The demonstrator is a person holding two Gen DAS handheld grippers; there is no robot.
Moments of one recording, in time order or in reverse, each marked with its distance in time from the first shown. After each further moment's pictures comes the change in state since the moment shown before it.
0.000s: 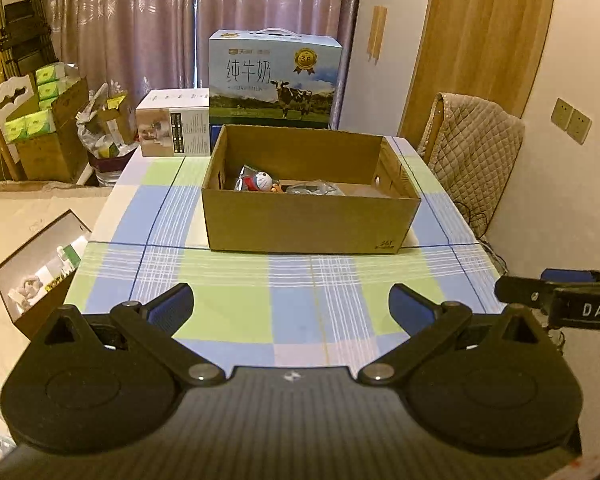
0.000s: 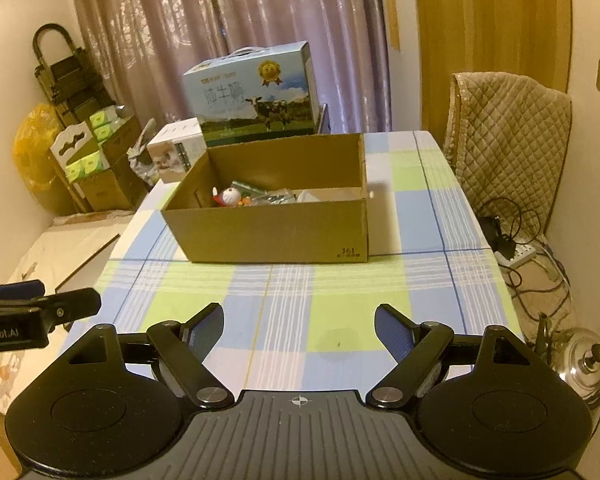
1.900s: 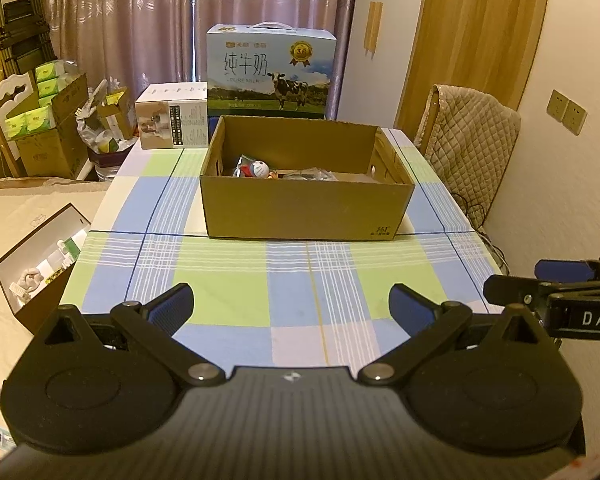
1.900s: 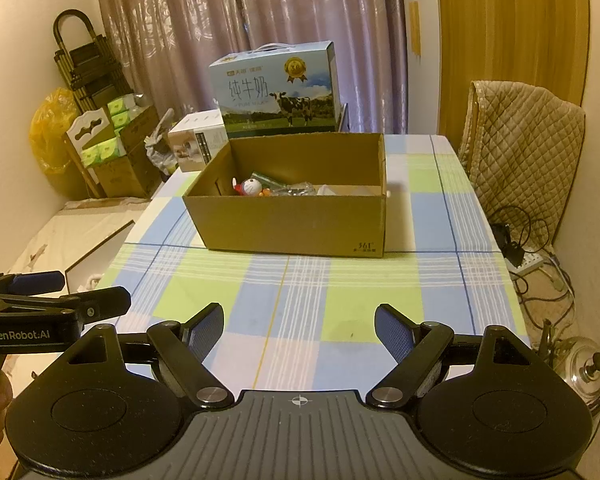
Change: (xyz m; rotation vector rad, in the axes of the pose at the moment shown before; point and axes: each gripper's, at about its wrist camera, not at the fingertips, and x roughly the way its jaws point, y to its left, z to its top) left arm -0.007 -0.007 -0.016 0.005 0.010 0.004; right arm -0.008 0.016 -0.012 -0.045 0.000 0.020
